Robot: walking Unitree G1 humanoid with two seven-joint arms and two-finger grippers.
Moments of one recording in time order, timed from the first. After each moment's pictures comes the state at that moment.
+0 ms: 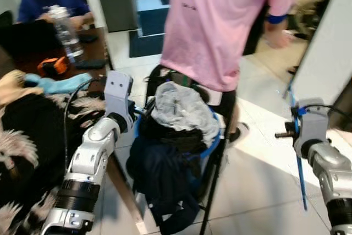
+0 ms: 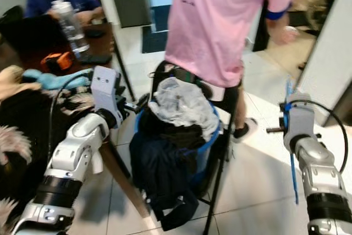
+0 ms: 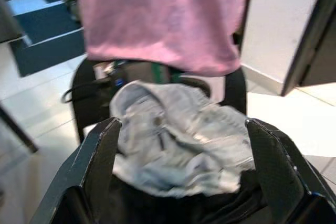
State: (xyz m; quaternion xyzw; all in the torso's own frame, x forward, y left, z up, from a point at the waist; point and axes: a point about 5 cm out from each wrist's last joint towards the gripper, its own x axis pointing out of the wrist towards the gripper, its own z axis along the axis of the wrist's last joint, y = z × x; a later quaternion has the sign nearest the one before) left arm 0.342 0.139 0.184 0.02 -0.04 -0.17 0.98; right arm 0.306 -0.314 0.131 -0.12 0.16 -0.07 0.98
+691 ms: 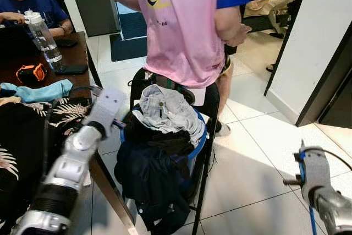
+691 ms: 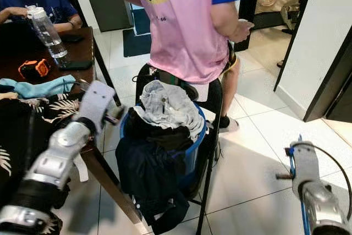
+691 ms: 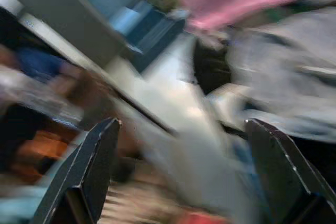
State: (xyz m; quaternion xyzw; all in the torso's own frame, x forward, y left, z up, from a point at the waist) left arm 0.346 0.216 0.203 0.32 -0.07 -0.04 0.94; right arm 0.242 -0.341 0.042 -0.11 0.32 -0.12 0.93
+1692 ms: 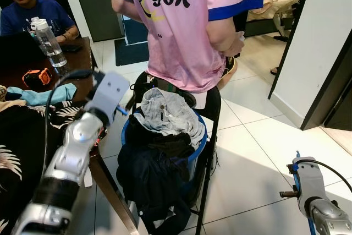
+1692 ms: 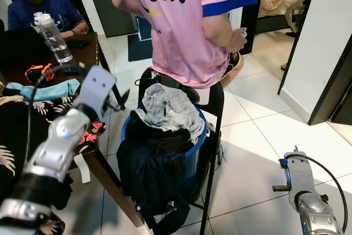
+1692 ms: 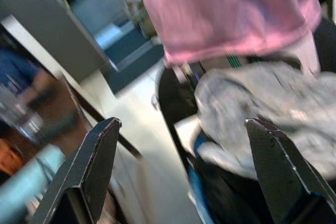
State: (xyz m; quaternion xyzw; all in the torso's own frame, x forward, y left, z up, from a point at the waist) left arm 0.336 0.179 0.167 0.19 -0.06 -0.08 0.98; right arm 0.239 -0.331 0.028 -0.13 0.33 -0.10 0.93
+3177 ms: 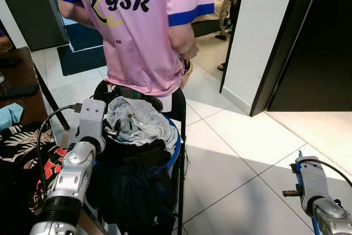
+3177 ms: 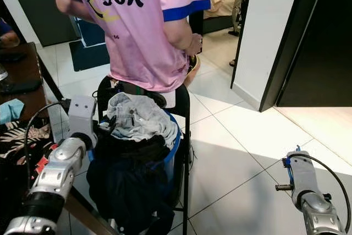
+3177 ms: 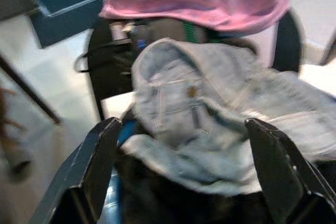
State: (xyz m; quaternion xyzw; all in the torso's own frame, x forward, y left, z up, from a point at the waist) left arm 0.337 0.203 0.121 0.05 0.04 -0.02 1.00; right arm 0.241 -0.338 0.030 -0.14 0.32 -0.11 0.93
